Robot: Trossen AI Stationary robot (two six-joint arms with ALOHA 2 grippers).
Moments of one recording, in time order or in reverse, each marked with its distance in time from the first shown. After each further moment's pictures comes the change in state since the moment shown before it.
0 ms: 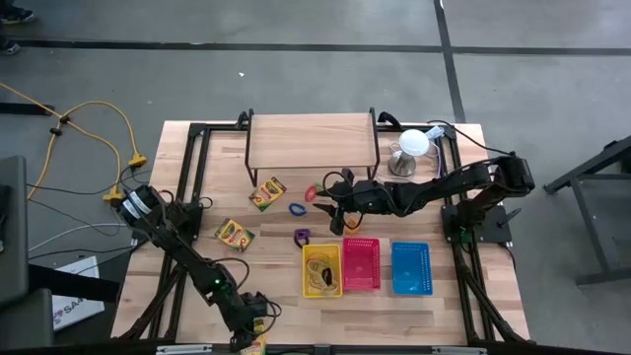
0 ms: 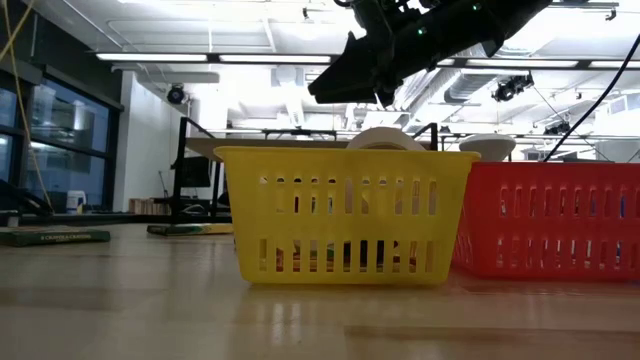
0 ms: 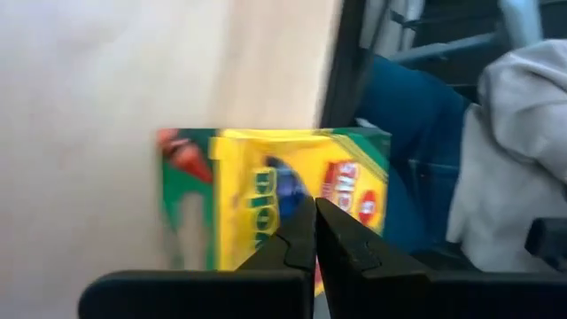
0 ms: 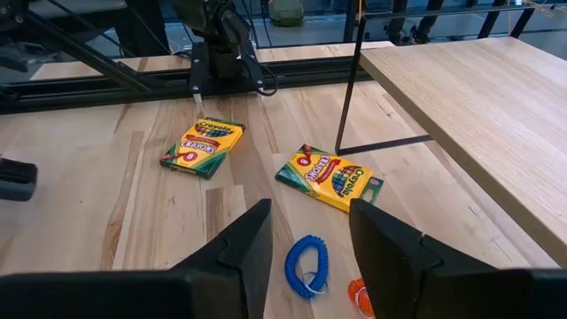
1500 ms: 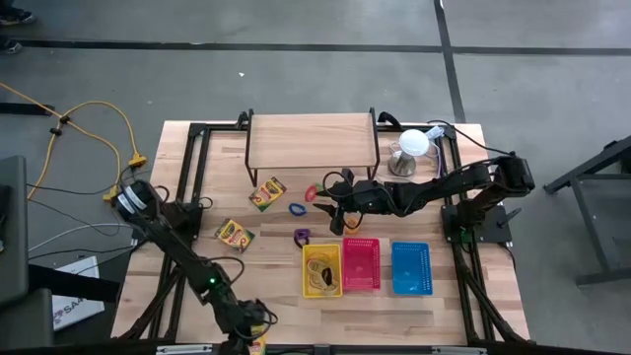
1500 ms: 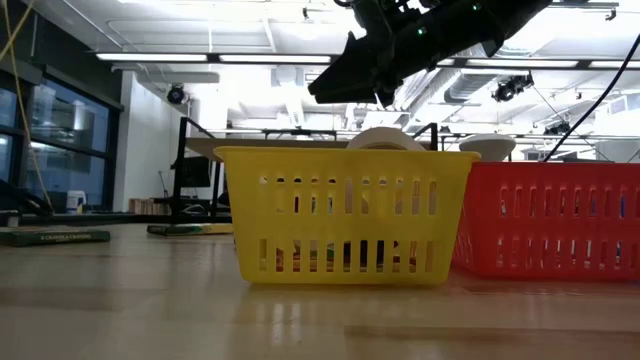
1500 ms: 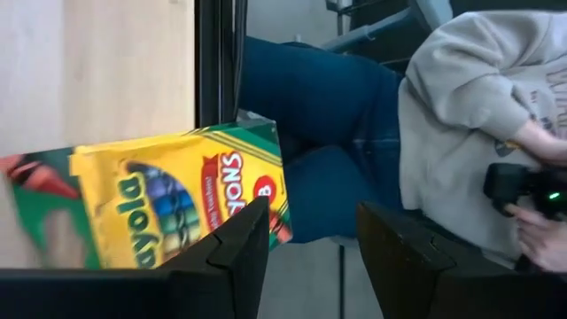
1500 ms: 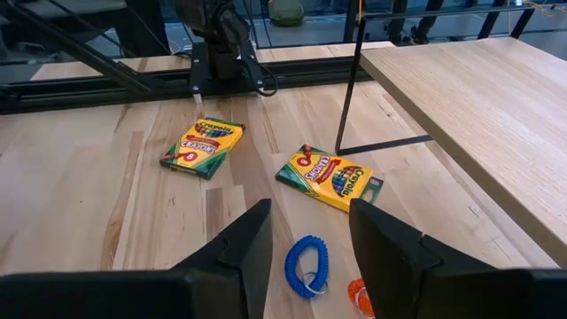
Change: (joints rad) left arm -0.018 -0.052 0.001 0.103 0.056 0.103; right arm 0.000 0.000 0.000 0.000 0.000 0.000
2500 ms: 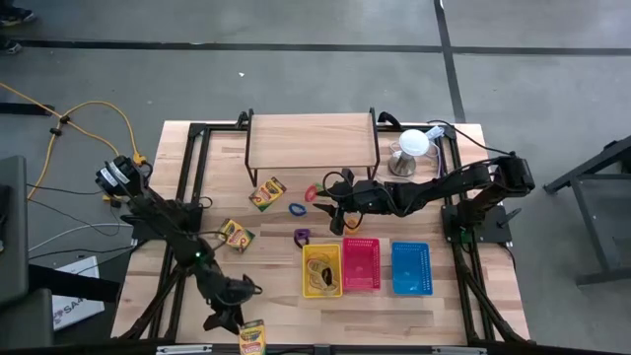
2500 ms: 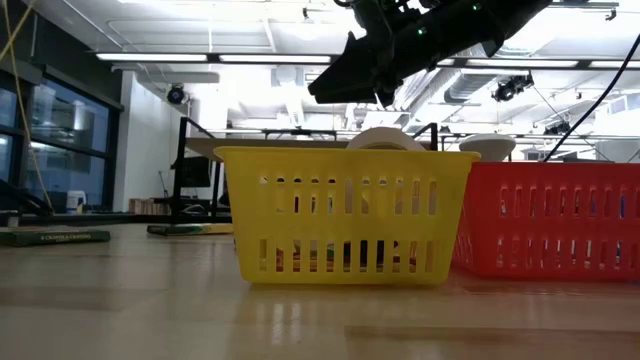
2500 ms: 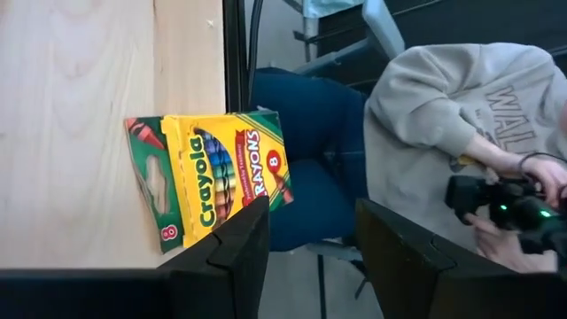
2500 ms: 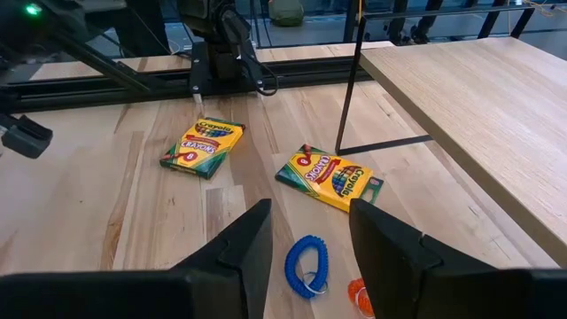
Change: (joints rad) left arm 0.030 -0.274 -0.290 0.138 -0.007 0.007; right arm 0.000 0.000 0.000 0.000 0.000 0.000
